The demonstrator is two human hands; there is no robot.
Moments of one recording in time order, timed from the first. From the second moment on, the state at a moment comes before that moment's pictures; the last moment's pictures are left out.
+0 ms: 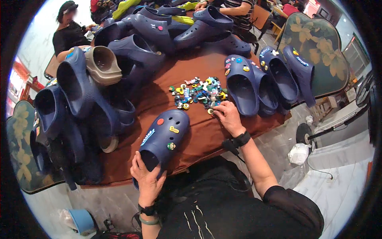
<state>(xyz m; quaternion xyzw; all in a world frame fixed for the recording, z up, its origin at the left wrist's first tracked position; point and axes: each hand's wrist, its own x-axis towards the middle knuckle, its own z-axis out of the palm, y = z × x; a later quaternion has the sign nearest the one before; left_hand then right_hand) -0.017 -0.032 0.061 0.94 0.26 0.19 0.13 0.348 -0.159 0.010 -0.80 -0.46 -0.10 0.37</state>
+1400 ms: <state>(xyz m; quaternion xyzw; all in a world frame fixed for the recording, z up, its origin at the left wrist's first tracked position) -0.016 -0.034 0.071 0.93 0.28 0.16 0.16 0.248 -0.079 0.086 -0.66 -0.72 -0.12 0.15</state>
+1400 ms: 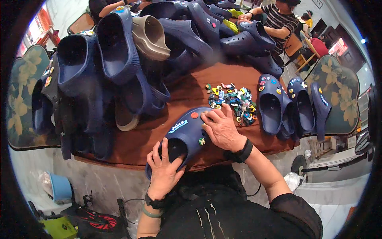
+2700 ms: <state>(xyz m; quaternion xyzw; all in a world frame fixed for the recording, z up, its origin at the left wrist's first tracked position) -0.018 -0.033 0.068 0.94 0.27 0.17 0.14 0.265 -0.079 0.088 -0.68 -0.68 -0.01 0.26</state>
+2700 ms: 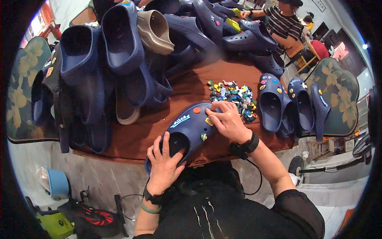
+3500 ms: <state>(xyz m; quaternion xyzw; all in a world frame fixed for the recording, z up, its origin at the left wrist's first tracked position) -0.015 -0.035 0.062 0.94 0.29 0.16 0.11 0.333 -0.150 0.020 -0.83 -0.48 -0.12 0.26</state>
